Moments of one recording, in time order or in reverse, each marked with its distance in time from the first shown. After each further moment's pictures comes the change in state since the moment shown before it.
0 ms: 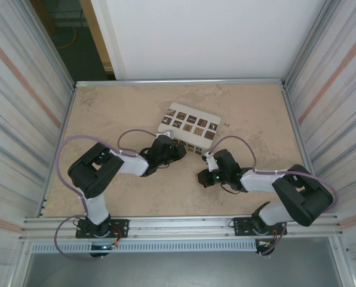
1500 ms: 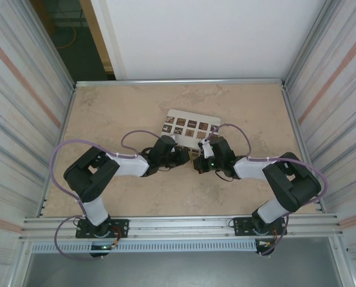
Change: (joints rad) left arm -0.040 -0.050 0.025 -0.151 0.131 -0.018; right arm -0.053 0.168 0.195 0.012 0.004 -0.027
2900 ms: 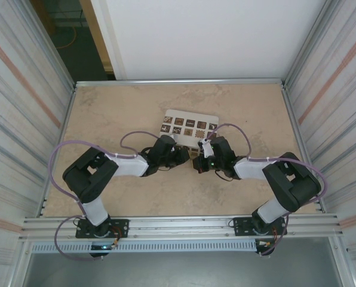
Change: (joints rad) left arm 0.000 -0.012 0.000 0.000 -0.010 -0.058; right arm 0.000 -0.006 -0.010 0.047 -0.024 0.001
